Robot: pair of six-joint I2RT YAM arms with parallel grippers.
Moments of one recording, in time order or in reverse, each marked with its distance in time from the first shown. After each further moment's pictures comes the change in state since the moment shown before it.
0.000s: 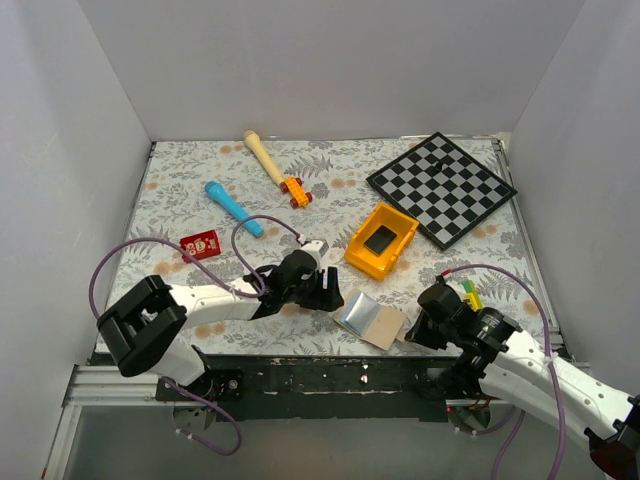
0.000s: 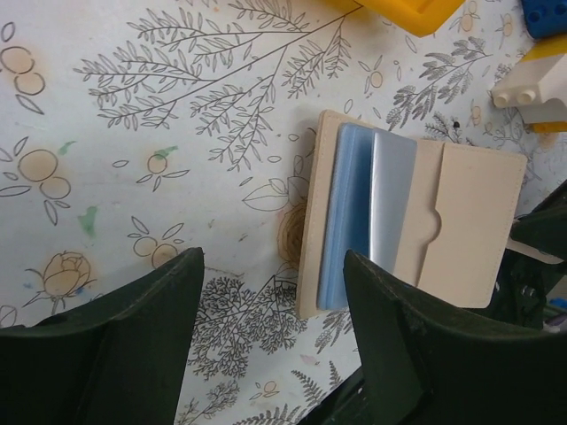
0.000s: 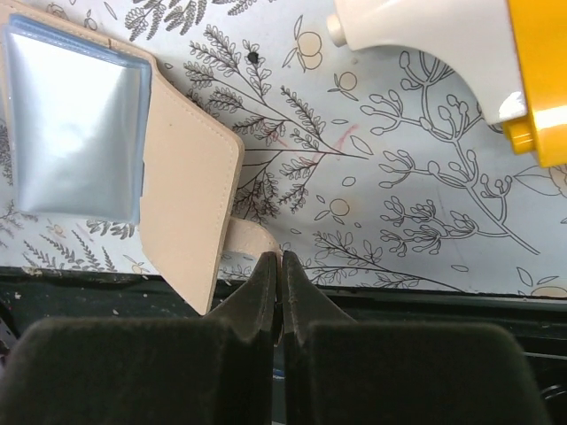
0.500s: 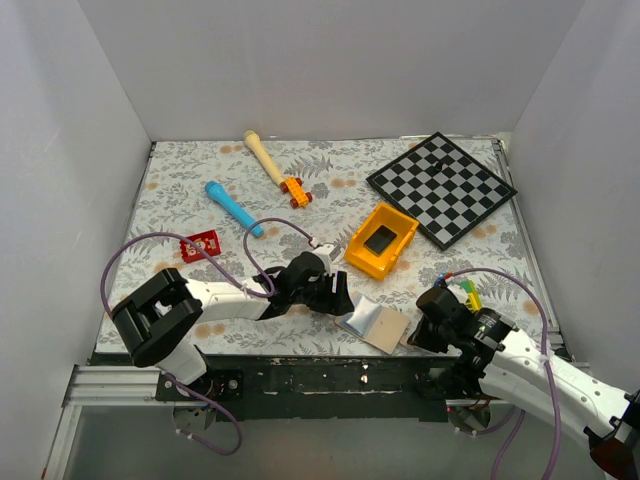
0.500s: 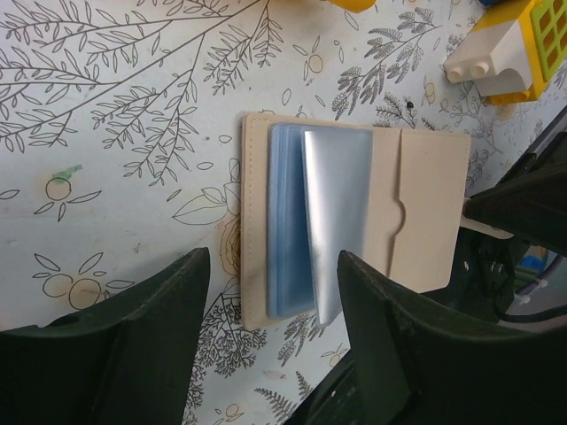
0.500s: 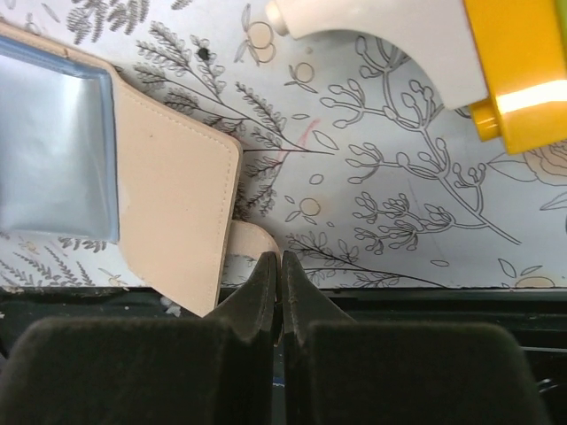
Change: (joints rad) left arm -0.029 0.085 0.018 0.114 0.115 -0.006; right arm 0.000 0.012 -0.024 -0.016 0.014 0.045
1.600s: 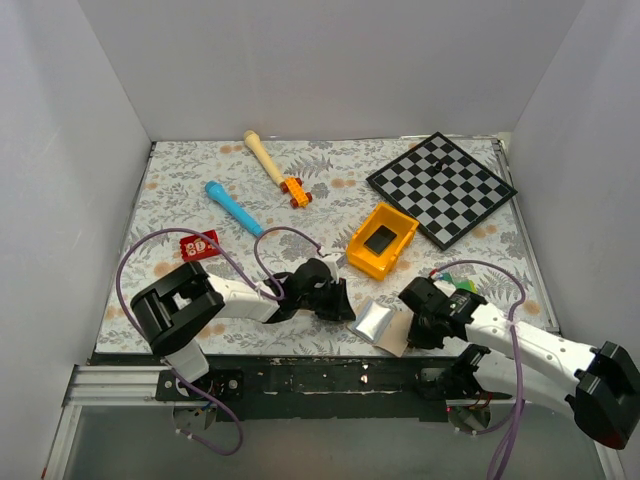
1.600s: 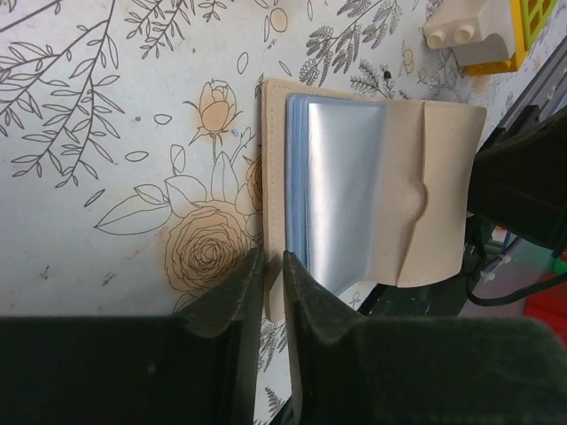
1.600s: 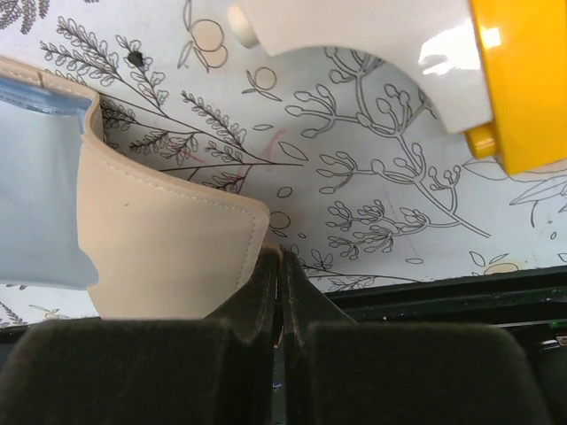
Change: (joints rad) left arm -0.035 0.121 -0.008 0.142 0.107 -0.092; right arm 0.000 0.296 0.065 0.000 0.006 -0.023
